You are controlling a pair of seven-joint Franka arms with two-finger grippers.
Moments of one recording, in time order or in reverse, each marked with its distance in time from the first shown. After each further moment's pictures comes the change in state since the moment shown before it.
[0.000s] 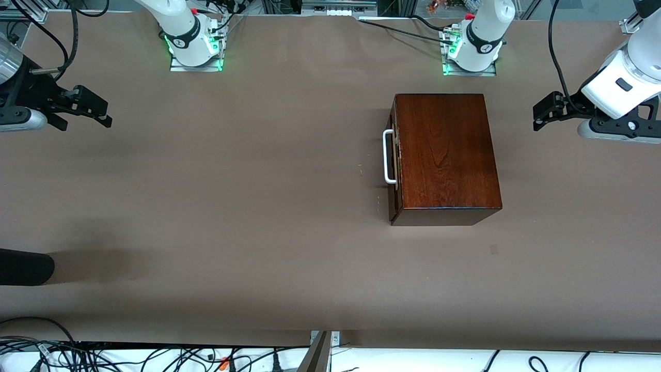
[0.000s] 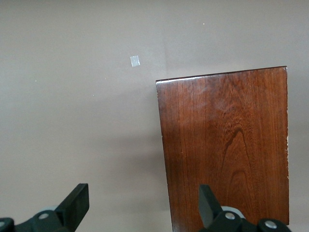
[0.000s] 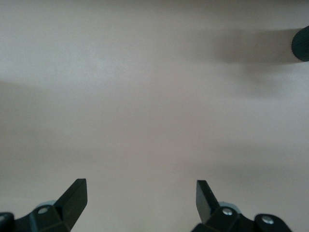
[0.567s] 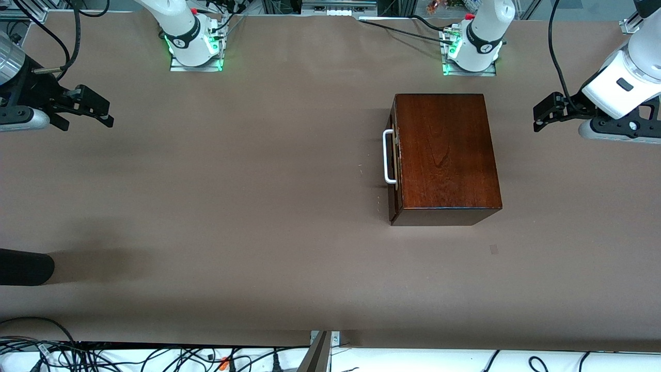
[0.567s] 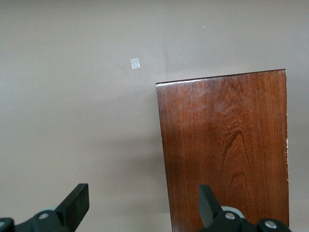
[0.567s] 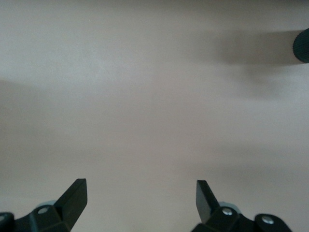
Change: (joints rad) left arm 0.000 0.001 0.000 0.000 0.000 0.010 -0.002; right arm 0.001 0.000 0.004 0.001 0.000 0.001 0.000
